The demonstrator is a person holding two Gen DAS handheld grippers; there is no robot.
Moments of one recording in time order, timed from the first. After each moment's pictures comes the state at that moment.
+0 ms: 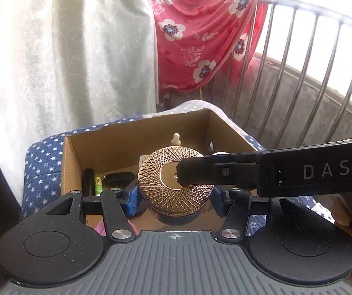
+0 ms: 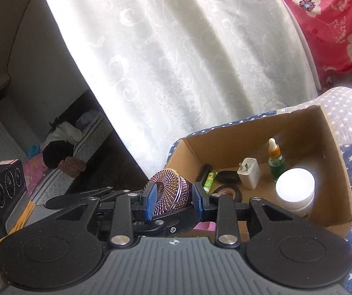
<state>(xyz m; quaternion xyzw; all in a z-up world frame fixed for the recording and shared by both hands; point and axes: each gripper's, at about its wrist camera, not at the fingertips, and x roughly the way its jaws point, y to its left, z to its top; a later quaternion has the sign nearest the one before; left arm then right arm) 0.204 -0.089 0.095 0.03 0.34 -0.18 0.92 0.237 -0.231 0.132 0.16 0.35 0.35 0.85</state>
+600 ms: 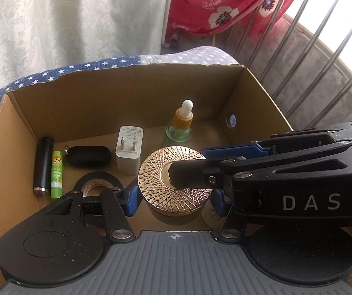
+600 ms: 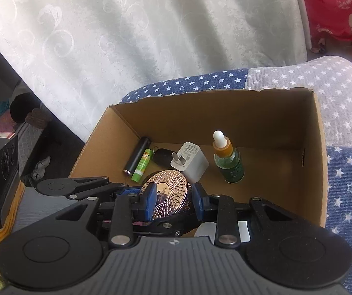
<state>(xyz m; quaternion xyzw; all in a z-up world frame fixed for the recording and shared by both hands) 0.320 -0.116 0.027 -0.03 0.49 -0.16 0.86 0.357 -0.220 0.073 0.06 0.50 0.33 0.80</state>
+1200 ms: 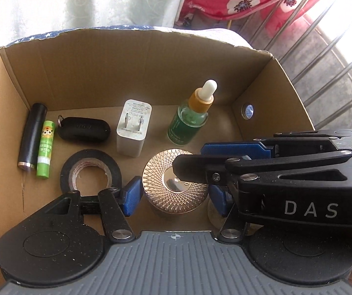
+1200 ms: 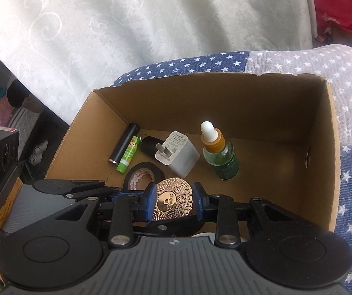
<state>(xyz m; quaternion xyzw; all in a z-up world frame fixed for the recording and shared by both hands) 0.328 -0.106 0.009 -0.08 0.54 -0.14 0.83 0.380 -0.216 0.052 0.05 0.53 0.34 0.78</state>
